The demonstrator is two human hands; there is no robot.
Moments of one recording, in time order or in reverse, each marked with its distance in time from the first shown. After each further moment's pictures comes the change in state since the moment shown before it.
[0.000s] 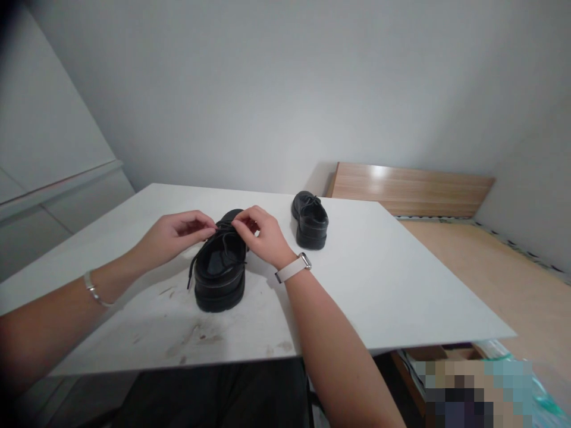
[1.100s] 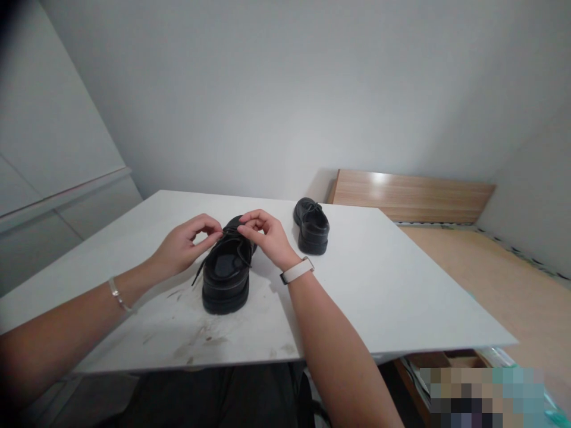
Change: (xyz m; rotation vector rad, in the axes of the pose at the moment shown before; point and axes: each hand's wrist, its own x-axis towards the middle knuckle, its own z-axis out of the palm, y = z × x) left_hand -0.003 -0.004 0.006 0.207 0.072 0.159; right_hand 0.006 0.000 0.000 0.496 0.000 0.263
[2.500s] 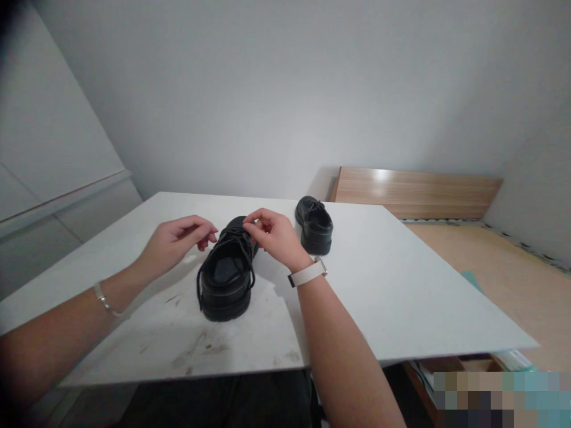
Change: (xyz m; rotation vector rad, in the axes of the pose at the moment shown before) left_hand 0.002 0.006 -0.007 -0.320 0.060 -0.243; right_hand -0.004 -0.016 -0.008 -0.289 0.002 0.035
